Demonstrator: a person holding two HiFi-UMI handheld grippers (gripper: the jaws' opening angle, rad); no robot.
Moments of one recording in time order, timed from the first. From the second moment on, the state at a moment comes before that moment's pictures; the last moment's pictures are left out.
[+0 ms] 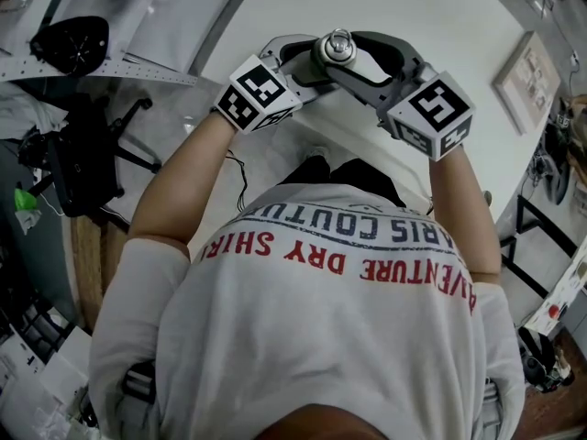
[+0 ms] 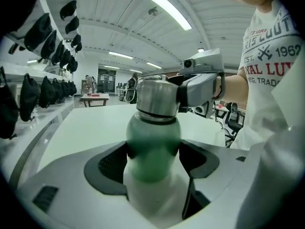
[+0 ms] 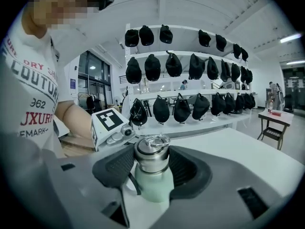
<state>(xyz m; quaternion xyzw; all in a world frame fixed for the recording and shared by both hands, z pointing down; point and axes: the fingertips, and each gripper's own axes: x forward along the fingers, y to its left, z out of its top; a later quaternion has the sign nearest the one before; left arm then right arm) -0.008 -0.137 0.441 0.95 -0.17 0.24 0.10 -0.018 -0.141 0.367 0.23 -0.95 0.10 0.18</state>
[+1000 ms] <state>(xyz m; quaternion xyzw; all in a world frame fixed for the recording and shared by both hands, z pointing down) -0.010 -0.138 0.447 0.95 0.01 0.30 0.02 -0.020 -0.143 0.366 0.06 -0.97 0.06 0.25</state>
